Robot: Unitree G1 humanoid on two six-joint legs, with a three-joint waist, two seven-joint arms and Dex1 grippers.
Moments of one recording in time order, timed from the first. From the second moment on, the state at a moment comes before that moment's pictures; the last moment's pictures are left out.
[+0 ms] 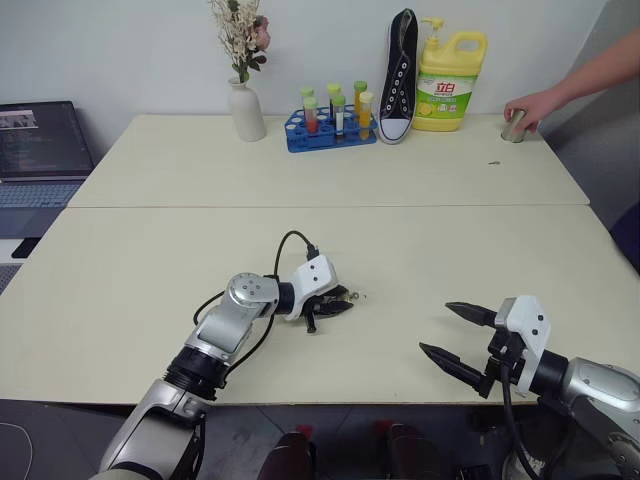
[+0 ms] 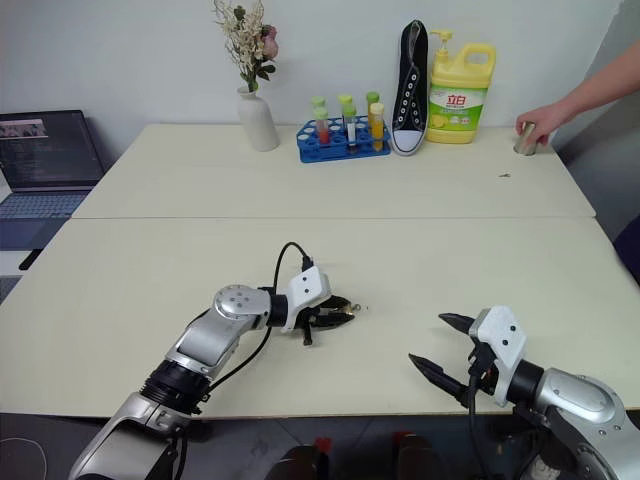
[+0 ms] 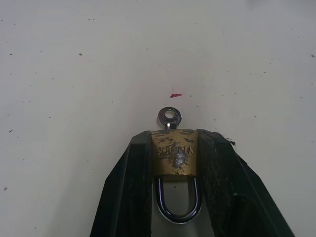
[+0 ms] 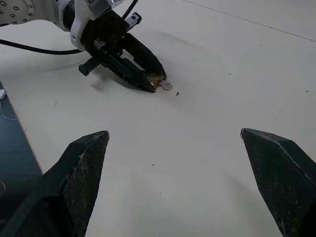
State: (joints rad) left arm -0.49 0.45 -0.34 0.17 -0.07 0.25 -1.00; right arm 0.28 -0.69 -0.17 -0.73 0.54 0.54 0.68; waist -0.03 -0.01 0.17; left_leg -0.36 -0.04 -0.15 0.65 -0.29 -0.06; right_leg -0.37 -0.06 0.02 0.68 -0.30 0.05
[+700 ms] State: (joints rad) left arm -0.63 0.51 -0.29 0.33 0.04 -0.67 -1.03; right arm 0.26 -0.69 -0.16 -0.72 0.53 0.54 0.67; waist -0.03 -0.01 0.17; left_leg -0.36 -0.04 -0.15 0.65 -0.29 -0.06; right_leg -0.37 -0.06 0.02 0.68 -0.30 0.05
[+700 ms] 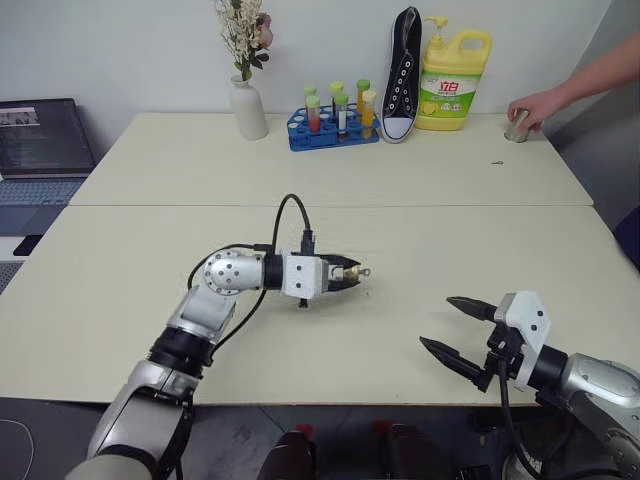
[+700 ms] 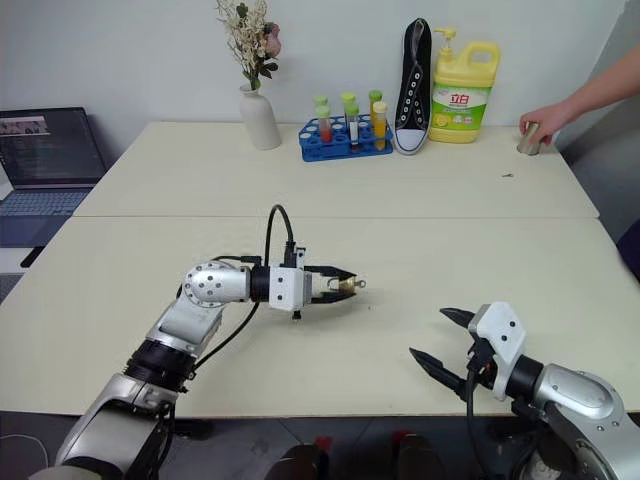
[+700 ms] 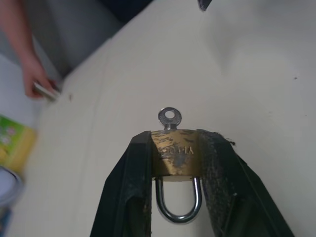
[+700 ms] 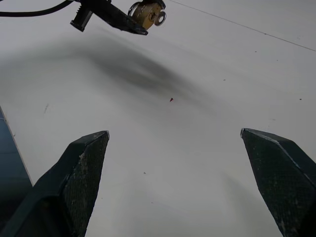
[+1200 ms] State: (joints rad) left arm -0.72 0.56 -0.19 0.56 0.42 -1.29 -0.58; right arm -0.06 -0.68 -0.08 -0.59 0.63 0.67 0.72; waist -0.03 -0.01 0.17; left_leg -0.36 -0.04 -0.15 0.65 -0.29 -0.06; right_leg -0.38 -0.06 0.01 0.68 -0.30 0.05
